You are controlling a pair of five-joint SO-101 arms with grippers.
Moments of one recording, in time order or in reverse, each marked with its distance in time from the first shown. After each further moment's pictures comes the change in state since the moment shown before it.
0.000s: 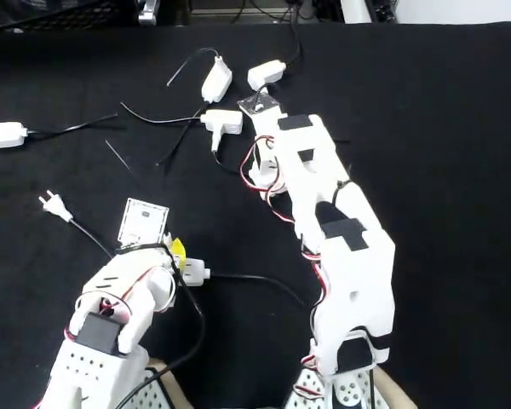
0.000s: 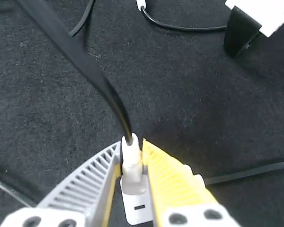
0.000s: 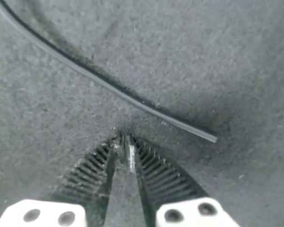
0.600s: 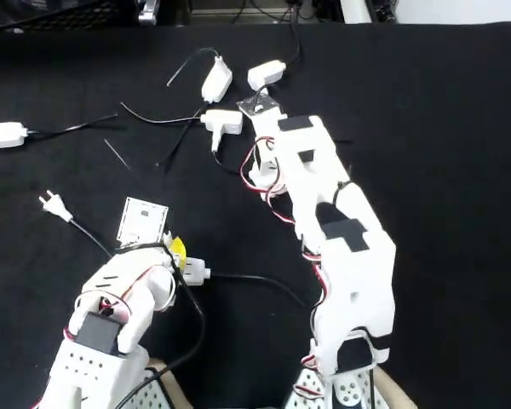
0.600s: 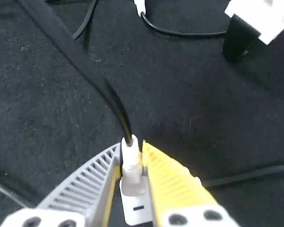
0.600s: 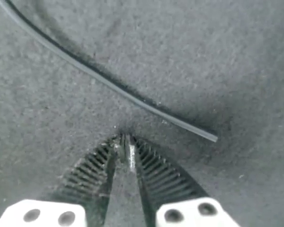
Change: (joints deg) left arm 0.0 0.1 -1.0 -0.2 0.2; right arm 0.0 -0.2 0.4 -0.1 0.4
